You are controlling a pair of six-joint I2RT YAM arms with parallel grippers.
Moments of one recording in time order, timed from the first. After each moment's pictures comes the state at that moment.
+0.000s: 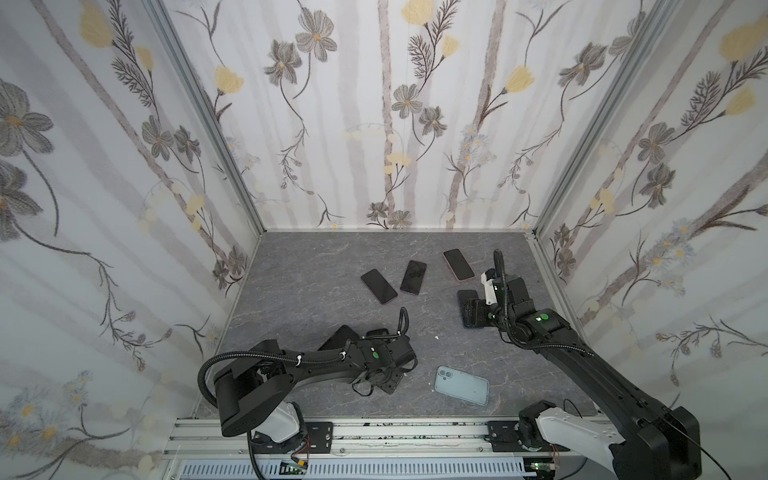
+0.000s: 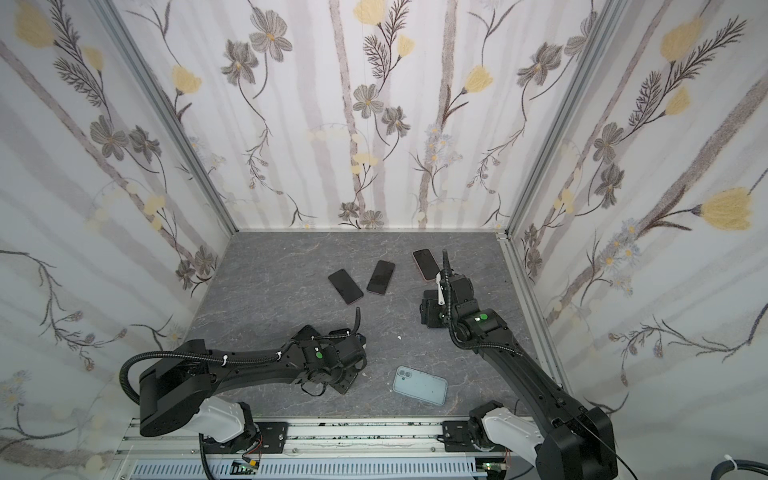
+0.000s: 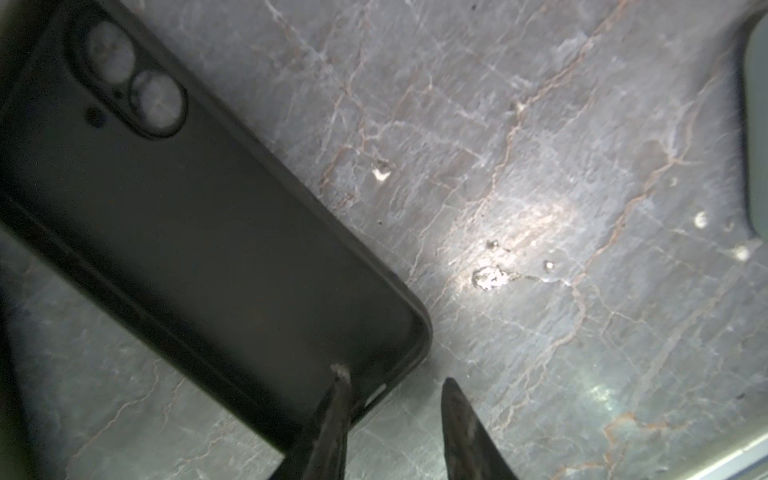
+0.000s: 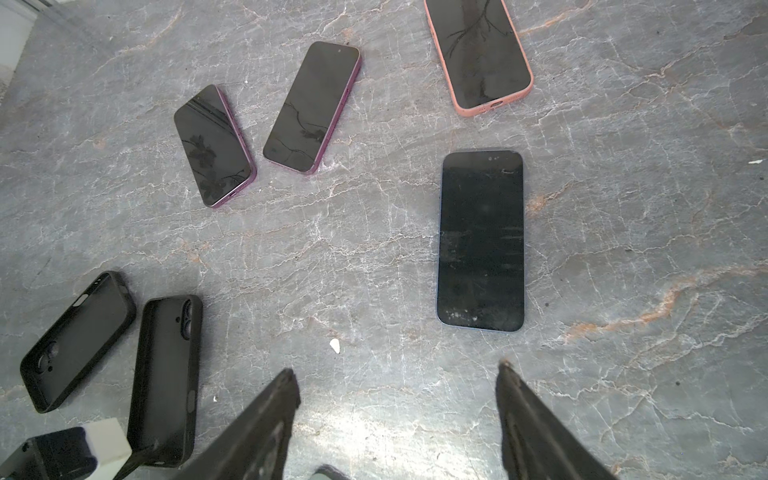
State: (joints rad) left arm -1.11 1.51 0.78 -0.56 -0.09 -0.46; right arm 0.40 1.09 0.83 -0.56 0.00 0.37
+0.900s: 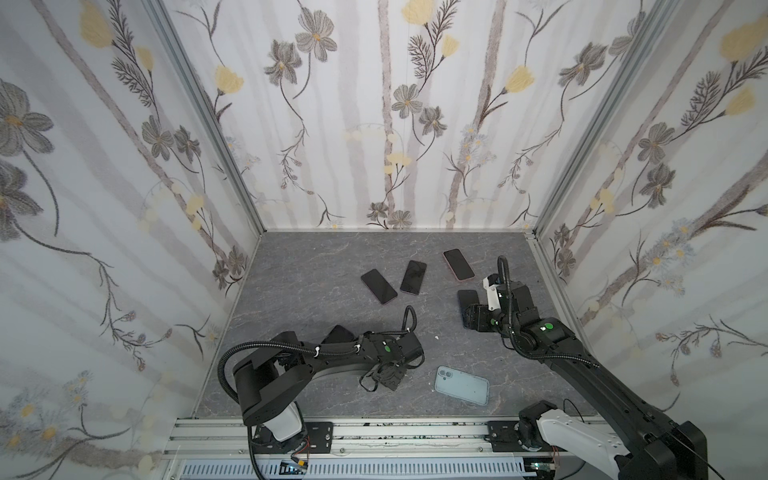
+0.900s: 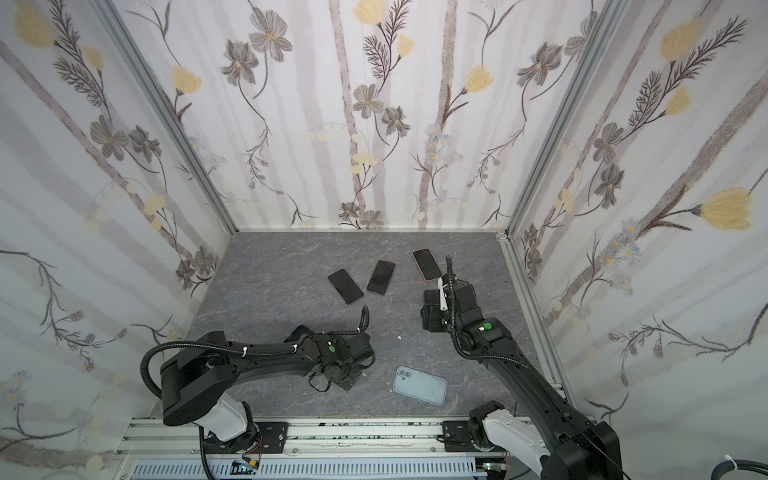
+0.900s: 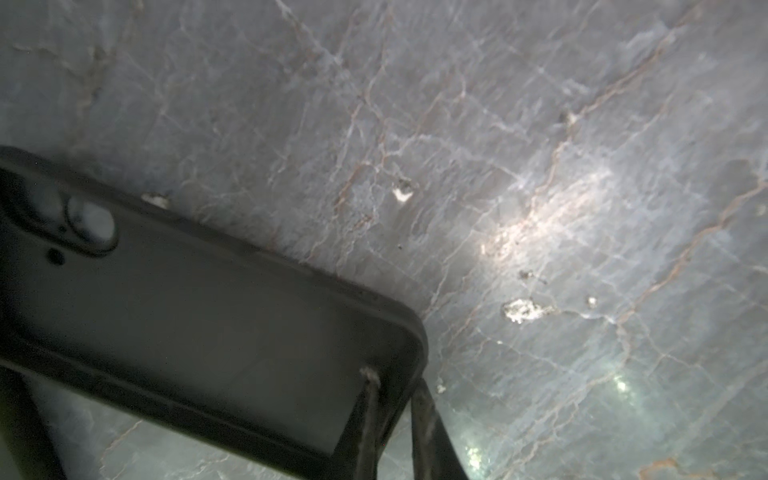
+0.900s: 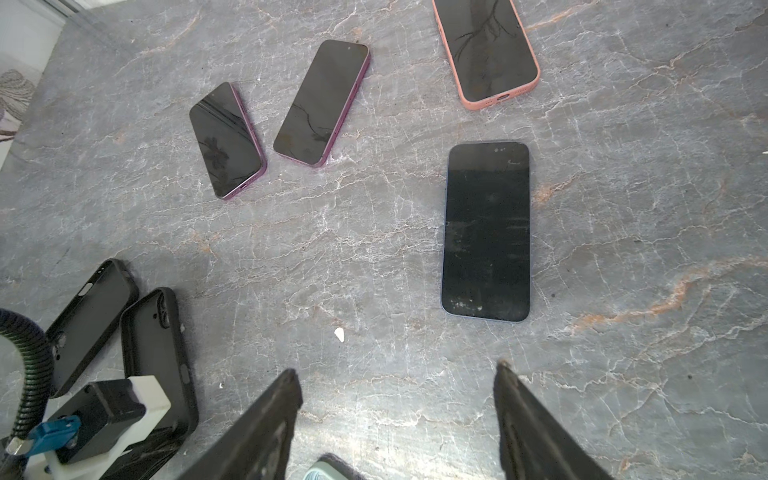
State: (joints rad) left arm -1.10 1.65 0.89 -0.65 -0.12 -0.47; right arm 0.40 1.02 0.76 -0.53 -0.02 0.37
